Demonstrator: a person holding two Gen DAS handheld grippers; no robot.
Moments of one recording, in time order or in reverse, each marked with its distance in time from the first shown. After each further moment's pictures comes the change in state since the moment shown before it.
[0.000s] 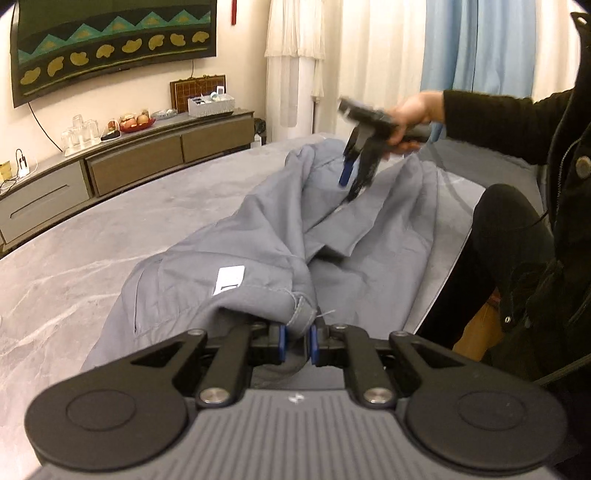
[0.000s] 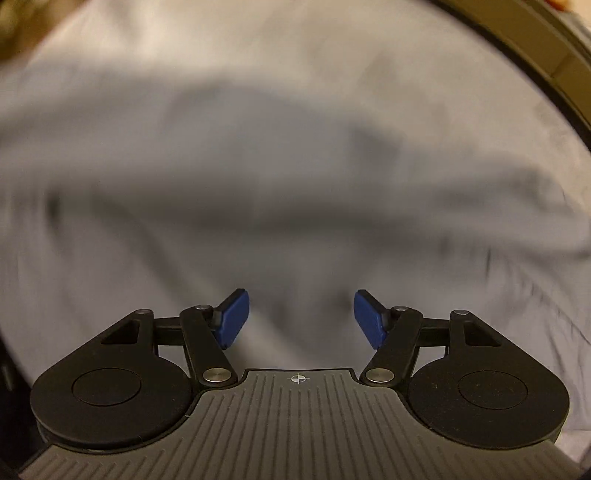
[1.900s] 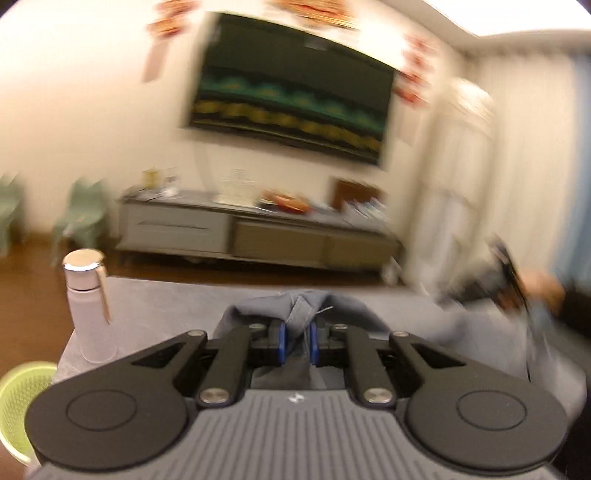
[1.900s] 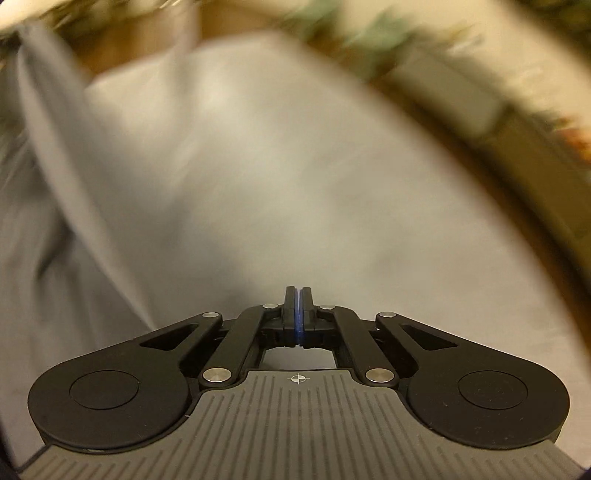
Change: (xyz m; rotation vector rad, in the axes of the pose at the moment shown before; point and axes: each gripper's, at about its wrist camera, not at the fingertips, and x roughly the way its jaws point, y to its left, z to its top) left arm -0.069 0.173 0.072 -0.493 -0.358 0.376; right arm -0.068 -0.051 0.062 -0.156 -0.481 -0.132
